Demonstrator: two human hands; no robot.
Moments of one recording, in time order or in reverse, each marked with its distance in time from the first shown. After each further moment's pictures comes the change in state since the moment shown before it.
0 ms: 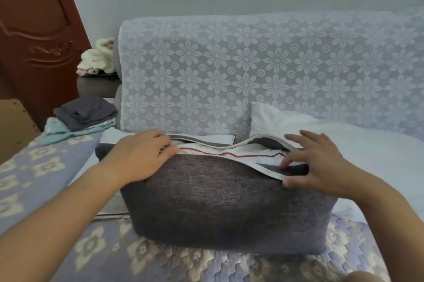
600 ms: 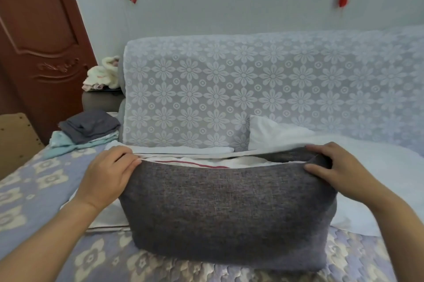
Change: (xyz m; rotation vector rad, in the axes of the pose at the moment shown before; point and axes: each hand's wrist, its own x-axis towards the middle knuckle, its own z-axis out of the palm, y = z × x) left_hand -0.029 -0.069 0.058 -0.061 0.791 0.141; right_hand -0.019 0.034 -0.008 0.407 0.315 0.178
